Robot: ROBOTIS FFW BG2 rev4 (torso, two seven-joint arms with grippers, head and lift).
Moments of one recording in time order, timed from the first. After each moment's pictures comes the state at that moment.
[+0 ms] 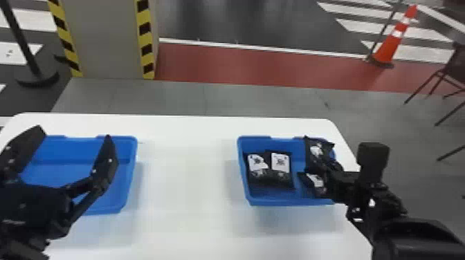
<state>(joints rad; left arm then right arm) 0.59 0.11 -0.04 -2.28 0.03 -0.04 -0.04 0.18 -0.14 -0.24 -1.87 -0.07 0.55 0.24</state>
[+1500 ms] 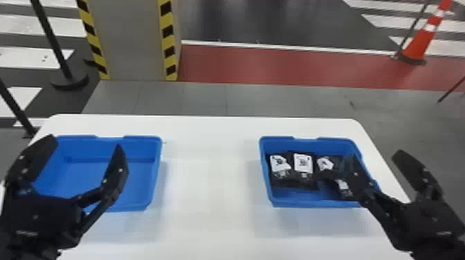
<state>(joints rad) 0.67 0.10 0.02 -2.32 0.00 -0.08 -0.06 0.72 -0.05 -0.23 -2.36 -0.22 0.04 0.23</state>
